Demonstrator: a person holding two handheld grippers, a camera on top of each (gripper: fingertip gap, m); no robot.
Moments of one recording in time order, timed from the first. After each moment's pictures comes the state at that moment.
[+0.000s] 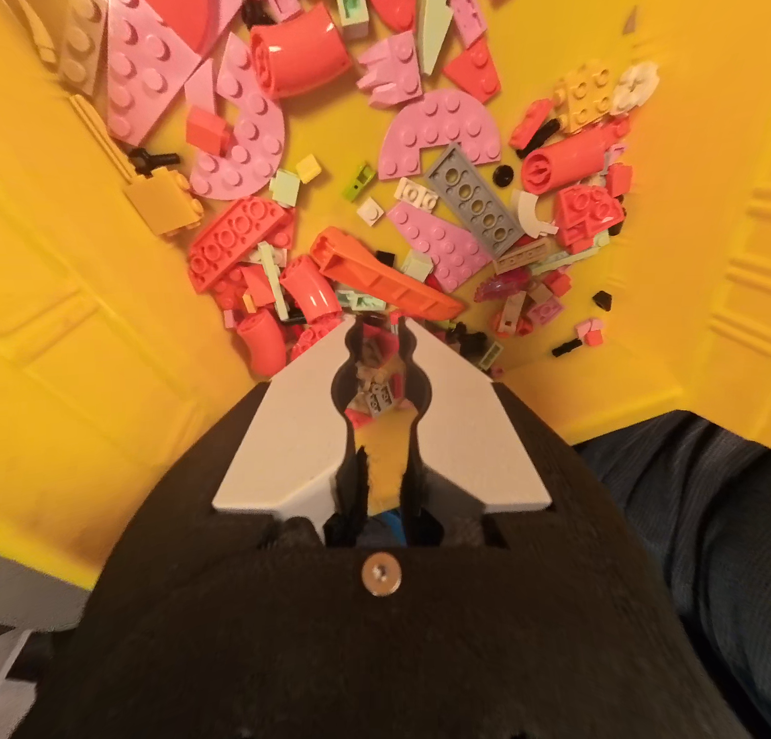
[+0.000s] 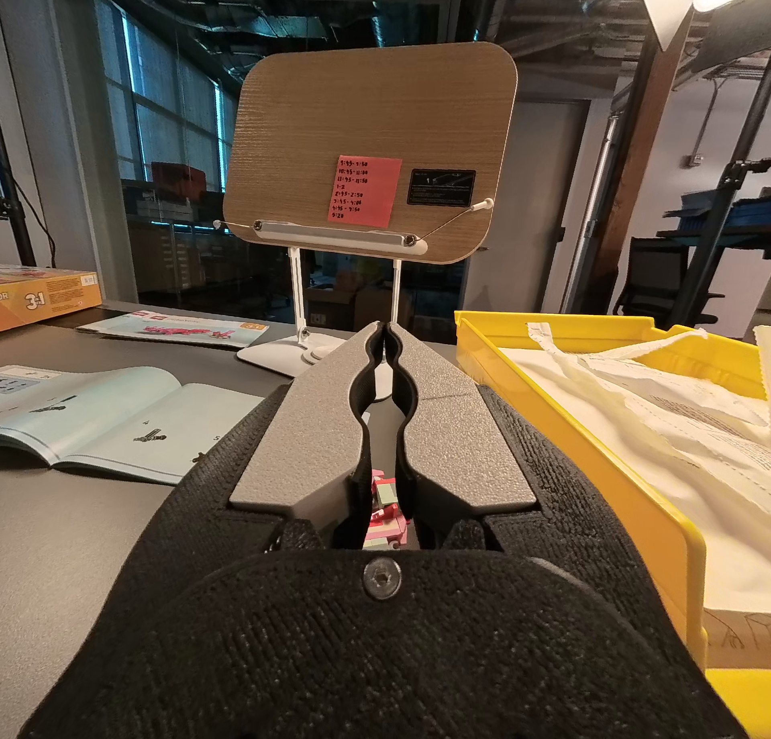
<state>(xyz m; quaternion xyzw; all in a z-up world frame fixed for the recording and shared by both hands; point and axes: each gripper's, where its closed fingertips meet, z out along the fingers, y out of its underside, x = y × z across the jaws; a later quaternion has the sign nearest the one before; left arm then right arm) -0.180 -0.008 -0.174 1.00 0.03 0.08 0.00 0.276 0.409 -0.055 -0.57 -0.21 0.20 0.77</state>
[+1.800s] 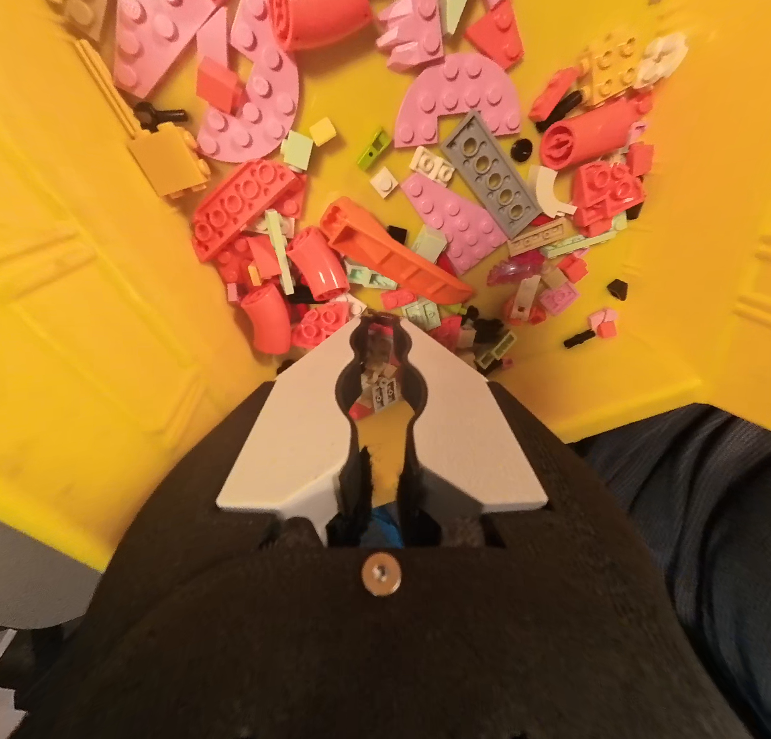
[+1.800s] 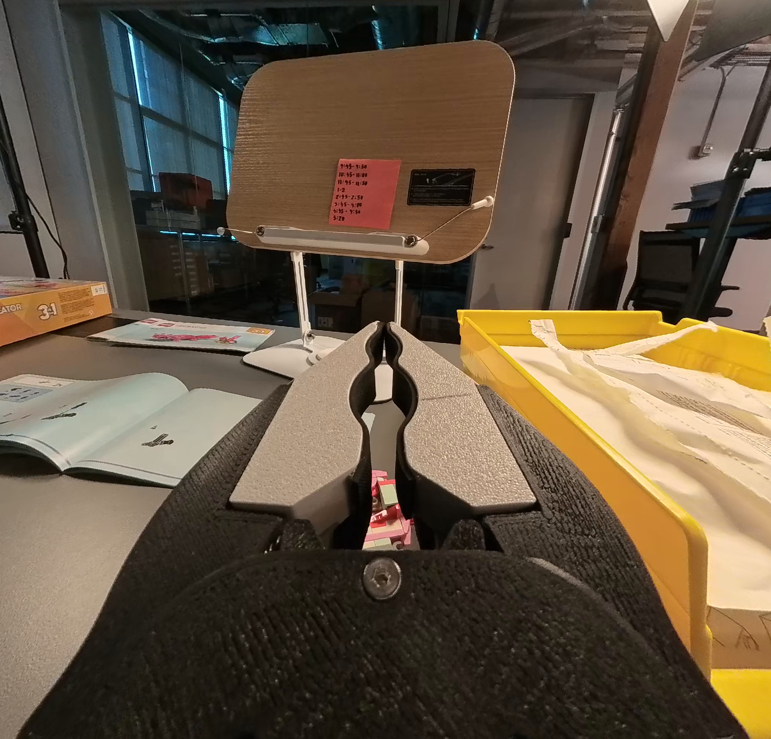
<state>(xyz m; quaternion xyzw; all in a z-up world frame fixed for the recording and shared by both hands) -0.183 -0.019 -0.175 1.00 0.05 0.07 -0.01 0.277 0.409 -0.054 -0.57 -0.20 0.22 0.77</state>
